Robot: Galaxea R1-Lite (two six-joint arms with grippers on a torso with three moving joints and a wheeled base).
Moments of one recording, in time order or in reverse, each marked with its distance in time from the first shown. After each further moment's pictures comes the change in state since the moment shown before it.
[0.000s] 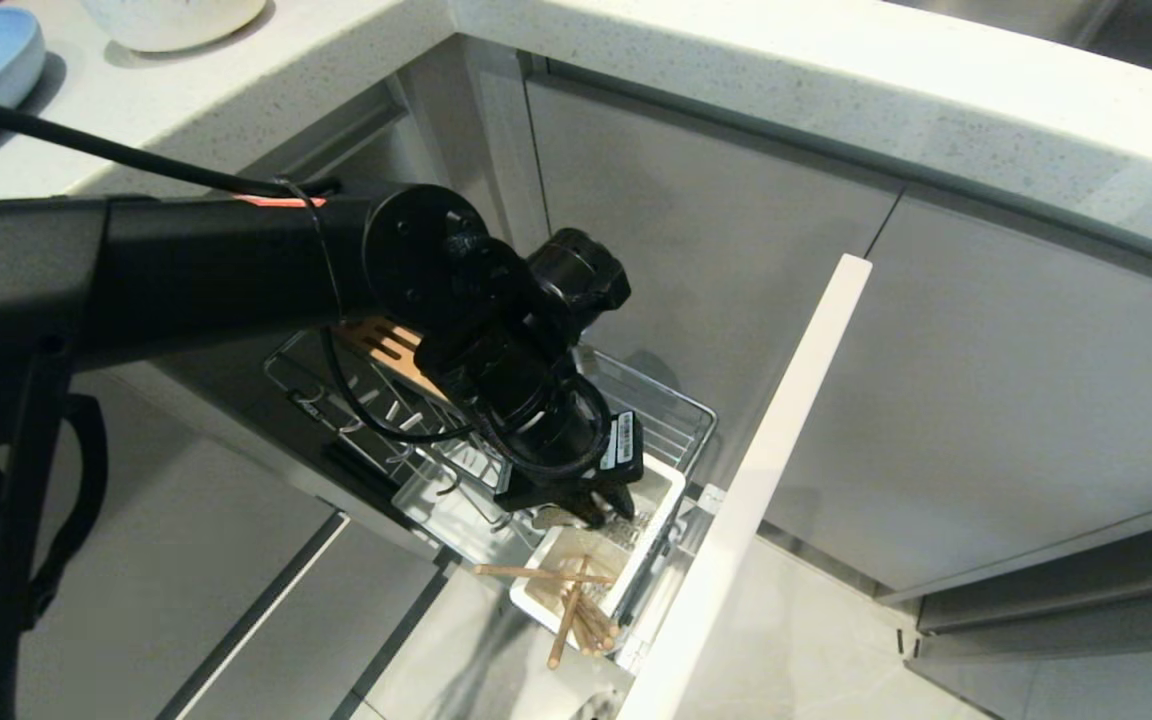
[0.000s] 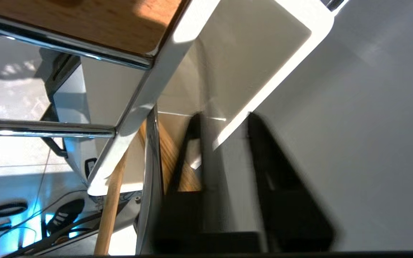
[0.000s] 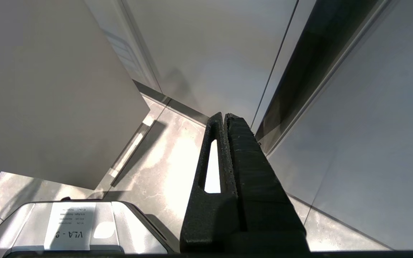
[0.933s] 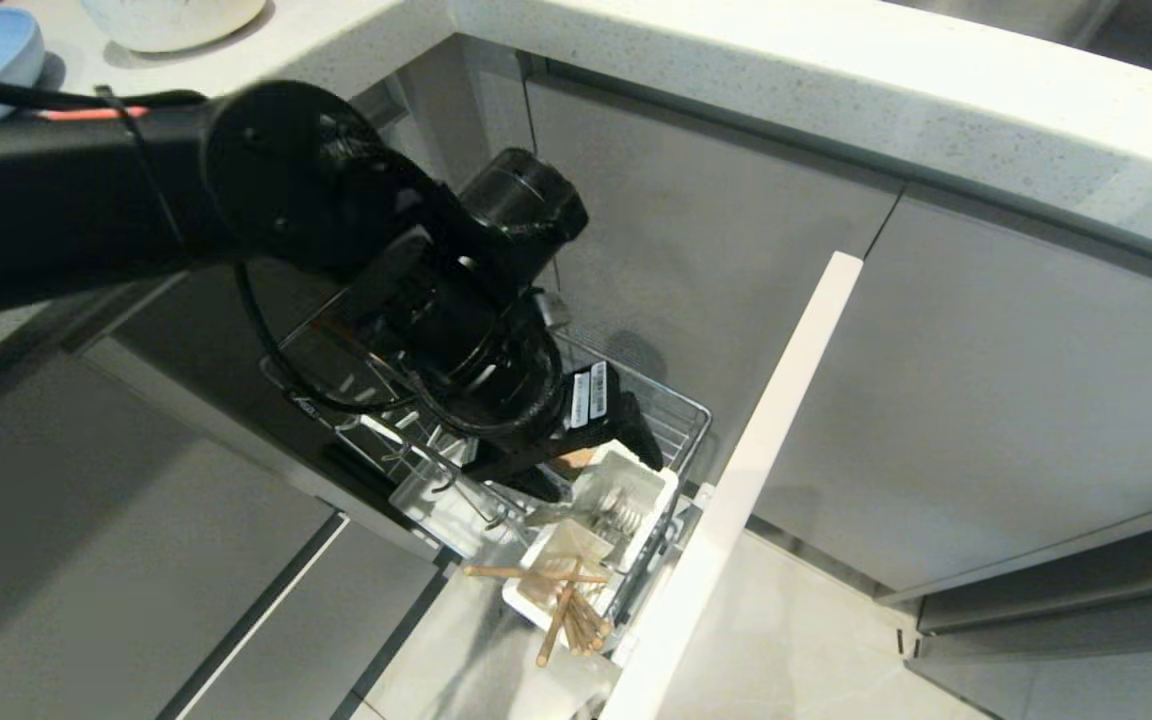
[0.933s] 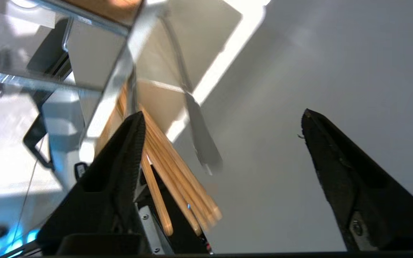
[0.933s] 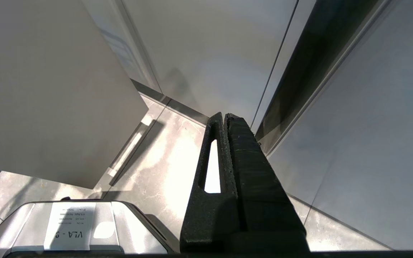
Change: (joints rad) left arm -0.001 -0.128 0.001 0.003 -0.006 -0.019; right arm -0.001 0.000 0.000 0.000 0.000 0.000
